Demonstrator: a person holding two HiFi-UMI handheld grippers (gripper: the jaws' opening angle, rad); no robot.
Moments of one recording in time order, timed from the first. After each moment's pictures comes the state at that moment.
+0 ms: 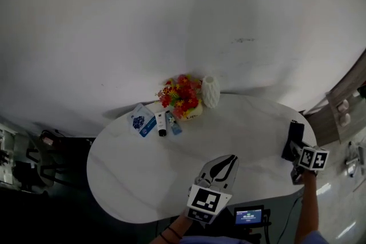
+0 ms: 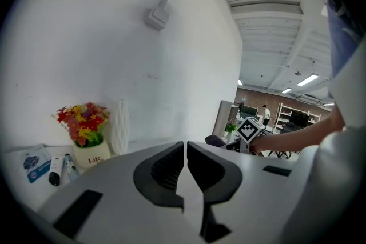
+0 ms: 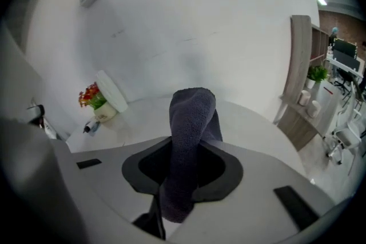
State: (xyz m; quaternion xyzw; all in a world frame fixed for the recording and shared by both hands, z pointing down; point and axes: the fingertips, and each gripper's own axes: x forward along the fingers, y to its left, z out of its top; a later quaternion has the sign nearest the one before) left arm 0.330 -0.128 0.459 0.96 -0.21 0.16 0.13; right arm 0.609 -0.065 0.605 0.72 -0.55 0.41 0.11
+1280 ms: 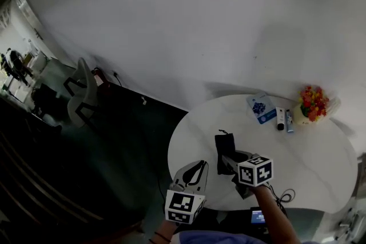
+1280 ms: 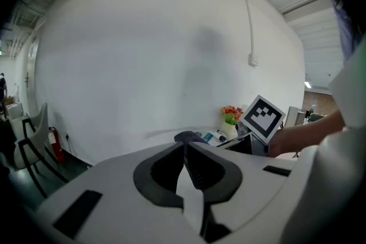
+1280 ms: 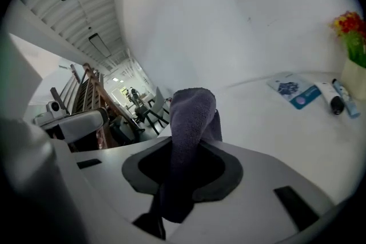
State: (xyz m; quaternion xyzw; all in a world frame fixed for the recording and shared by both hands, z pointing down) left arm -0.228 -0.157 0.486 0.82 -0.53 0.14 0.16; right arm -0.160 -0.206 0.575 0.33 -0.85 0.36 0.20
